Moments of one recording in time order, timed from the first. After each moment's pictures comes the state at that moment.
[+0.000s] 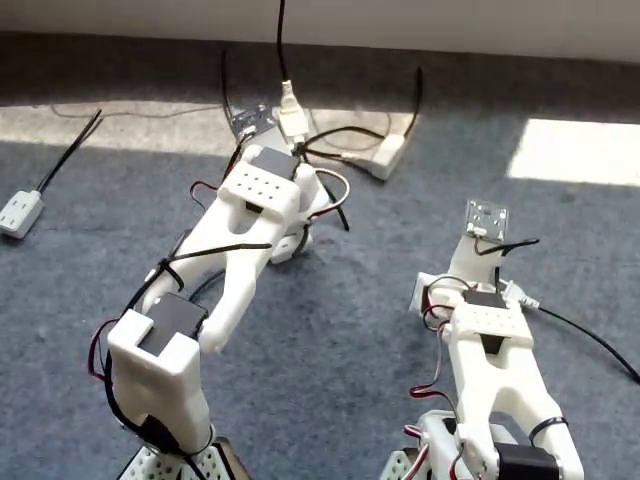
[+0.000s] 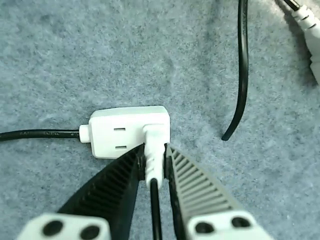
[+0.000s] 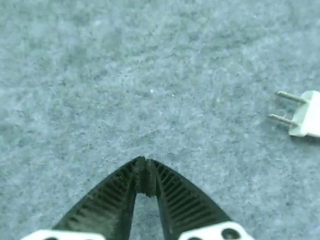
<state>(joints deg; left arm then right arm) 16.6 18.8 -1.8 68.8 53.9 2.6 -26.4 66.3 32.0 -6.1</state>
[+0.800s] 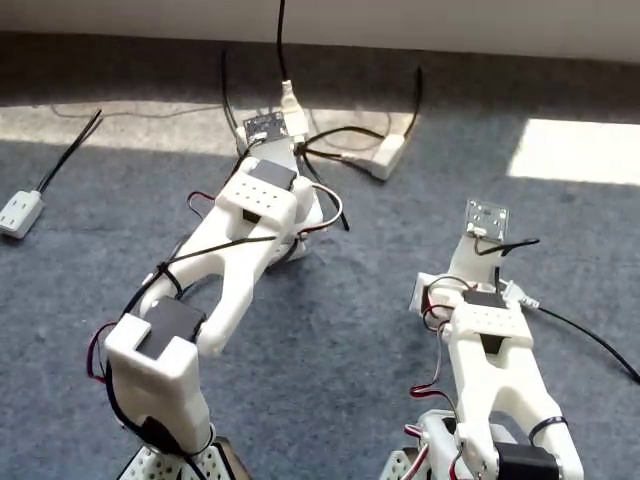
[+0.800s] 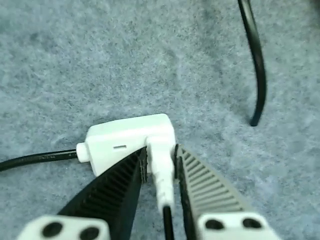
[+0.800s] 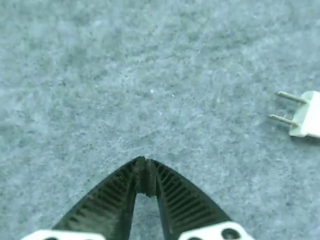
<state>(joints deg) 16.0 18.9 2.9 66.6 38.3 2.6 -26.4 66.3 32.0 -6.1</state>
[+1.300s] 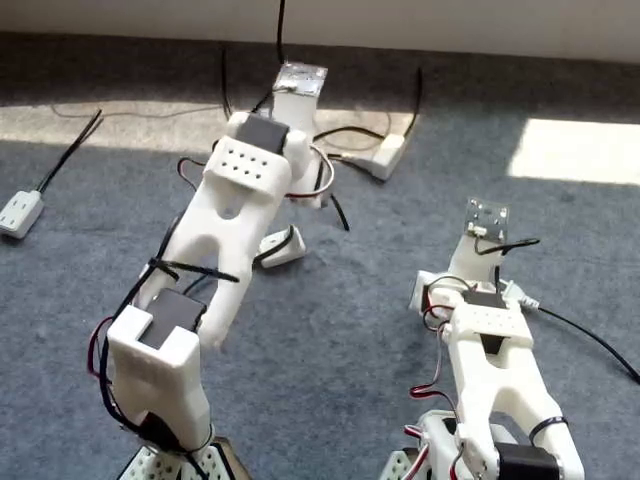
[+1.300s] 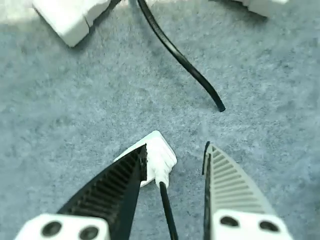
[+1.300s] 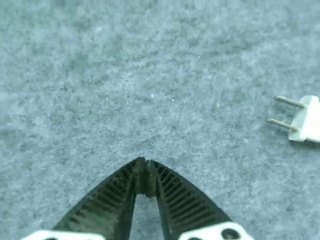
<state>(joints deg) 15.6 19.0 -20.9 81.9 8.5 2.5 -26.4 66.6 30.4 -6.1</state>
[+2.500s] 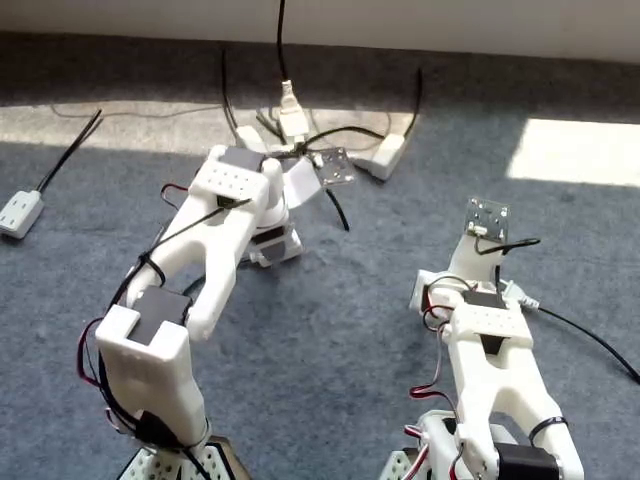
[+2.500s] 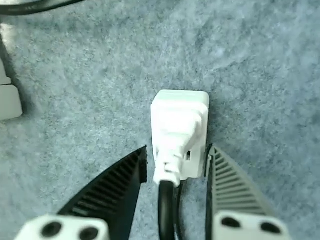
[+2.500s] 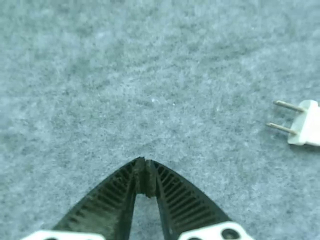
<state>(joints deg) 10.1 19.0 2.2 69.3 -49.6 2.5 -26.4 66.6 30.1 -6.1</state>
